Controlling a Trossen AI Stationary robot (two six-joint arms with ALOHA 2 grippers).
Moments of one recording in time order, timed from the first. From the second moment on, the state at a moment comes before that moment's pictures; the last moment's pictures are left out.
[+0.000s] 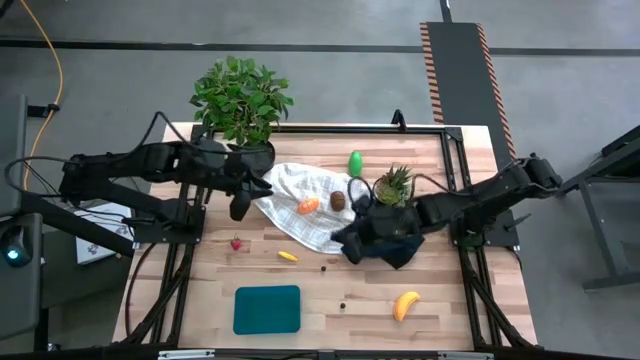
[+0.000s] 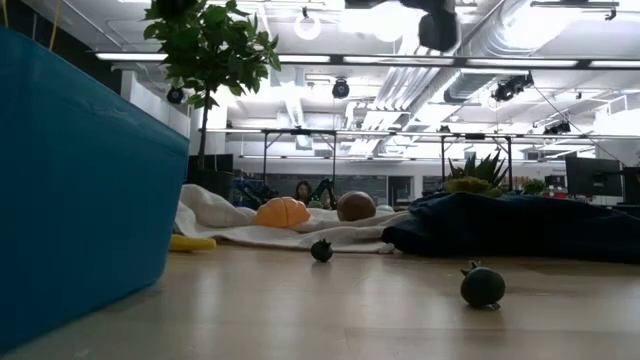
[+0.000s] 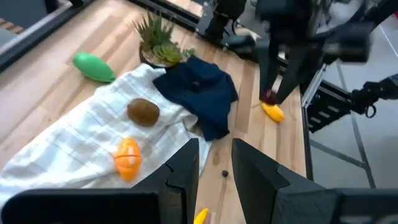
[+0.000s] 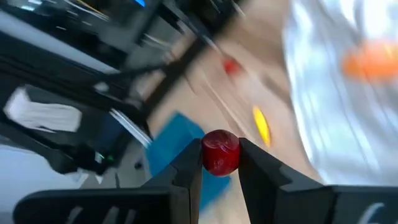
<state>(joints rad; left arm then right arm) 0.12 1.02 1.19 -0.74 0.00 -0.42 0.28 1.43 1.10 -0.11 0.20 0.96</state>
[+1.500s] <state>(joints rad) 0.12 1.20 1.19 -0.30 0.17 0.13 0.20 1.43 1.11 0.43 0.16 0.72</state>
